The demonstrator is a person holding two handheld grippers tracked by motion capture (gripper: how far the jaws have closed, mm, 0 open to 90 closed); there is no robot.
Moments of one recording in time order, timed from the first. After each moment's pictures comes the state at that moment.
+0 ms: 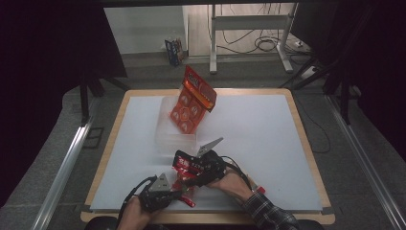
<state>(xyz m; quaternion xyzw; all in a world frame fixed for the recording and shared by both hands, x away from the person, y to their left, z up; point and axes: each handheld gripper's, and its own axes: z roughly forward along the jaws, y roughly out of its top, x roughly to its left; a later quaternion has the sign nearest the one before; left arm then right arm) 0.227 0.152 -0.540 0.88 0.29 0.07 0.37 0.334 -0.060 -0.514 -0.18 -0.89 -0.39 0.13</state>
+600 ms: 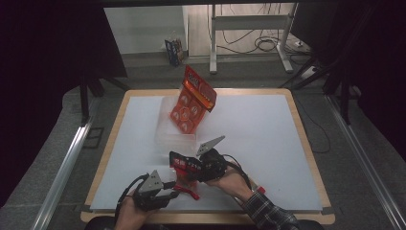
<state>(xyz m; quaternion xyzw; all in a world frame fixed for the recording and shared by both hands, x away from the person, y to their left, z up) 0.221 0.167 -0.524 0.85 0.30 0.11 0.42 0.327 -0.065 -0.488 -0.17 -0.89 -0.41 0.10</state>
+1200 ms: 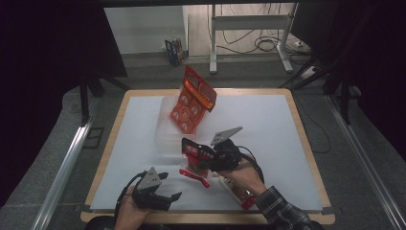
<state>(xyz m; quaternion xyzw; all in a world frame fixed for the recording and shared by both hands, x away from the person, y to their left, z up) 0.226 0.169 -0.525 0.83 0.33 0.13 0.43 0.337 -0.100 -0.452 -0.20 -0.88 -0.43 0.05</state>
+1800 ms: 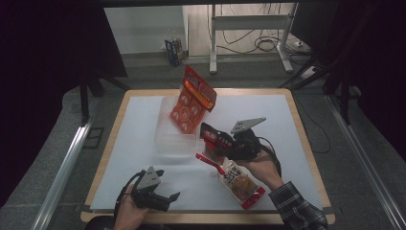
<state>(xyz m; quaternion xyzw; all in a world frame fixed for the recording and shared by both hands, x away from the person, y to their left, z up) 0.228 0.171 -0.527 0.83 0.33 0.15 0.42 0.351 -0.147 -0.423 -0.23 -0.86 -0.44 -0.02</state>
